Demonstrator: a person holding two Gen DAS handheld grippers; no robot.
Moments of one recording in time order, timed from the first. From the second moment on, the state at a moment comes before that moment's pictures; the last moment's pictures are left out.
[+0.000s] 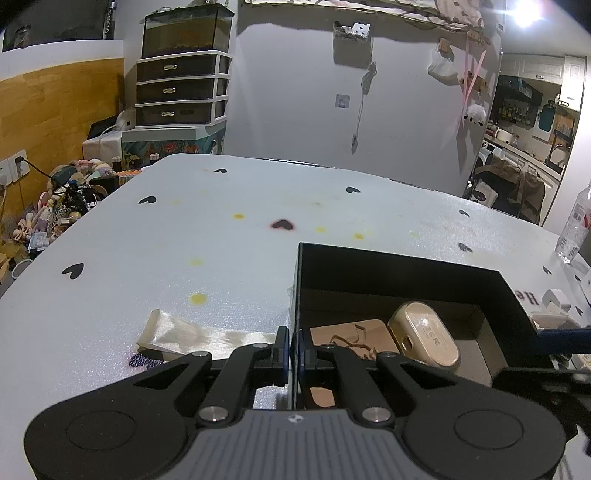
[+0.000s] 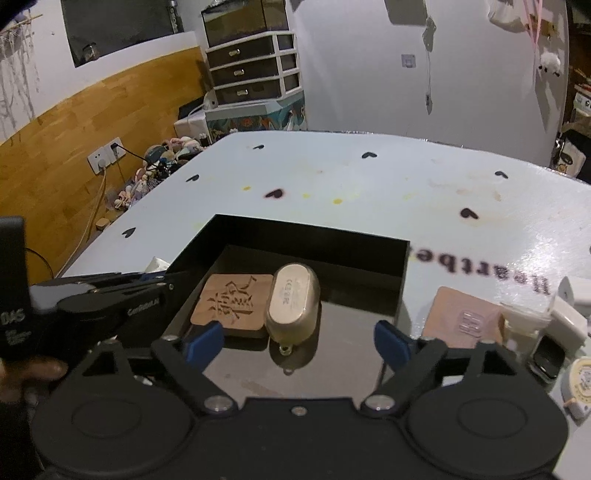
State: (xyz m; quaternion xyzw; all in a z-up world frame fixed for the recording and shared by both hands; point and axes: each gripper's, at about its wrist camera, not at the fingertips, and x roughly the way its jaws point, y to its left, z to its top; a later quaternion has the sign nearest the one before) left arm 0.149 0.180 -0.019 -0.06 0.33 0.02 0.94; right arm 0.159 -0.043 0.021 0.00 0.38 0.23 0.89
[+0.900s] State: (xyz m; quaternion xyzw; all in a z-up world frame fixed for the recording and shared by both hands) left arm 0.146 0.183 -0.020 -0.05 0.33 0.02 0.94; right arm 0.096 -0.100 0.028 -0.03 0.30 0.20 0.93
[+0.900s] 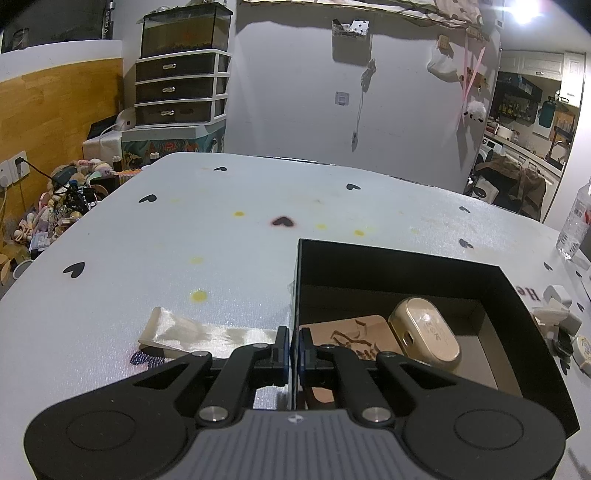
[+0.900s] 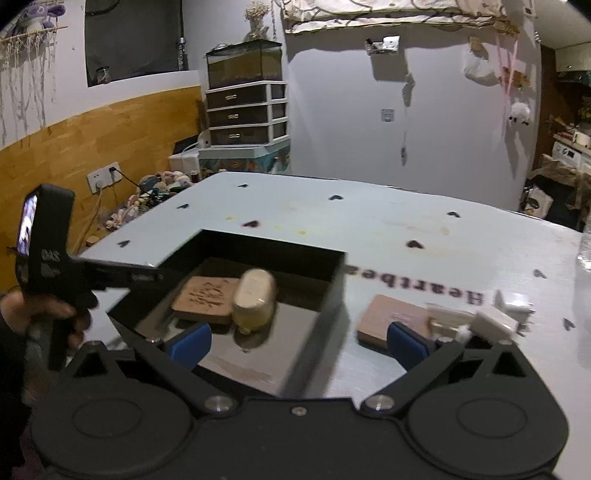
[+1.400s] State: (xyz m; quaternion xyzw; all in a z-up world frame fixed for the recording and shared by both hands) left arm 0.143 0.184 -0.022 -0.05 0.34 0.02 0.94; right arm 0.090 -0.196 -0.011 0.00 0.29 0.12 0.95
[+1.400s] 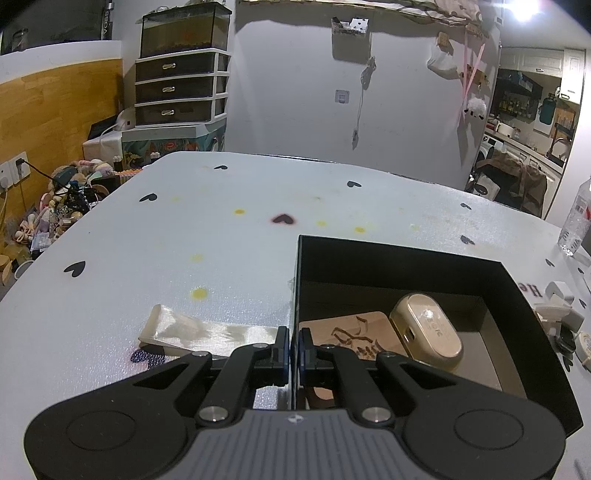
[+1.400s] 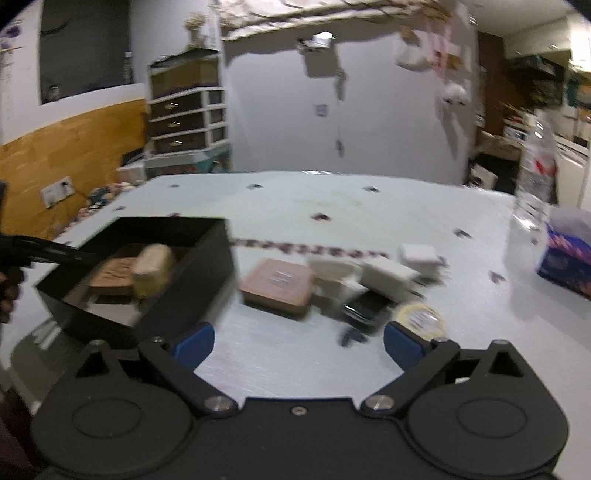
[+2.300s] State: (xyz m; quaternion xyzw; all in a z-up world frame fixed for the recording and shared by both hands) left arm 0.145 0.181 -0.021 -0.05 0.34 0.02 0.94; right arm 0.158 -0.248 -0.063 -0.02 0.31 0.03 0.95
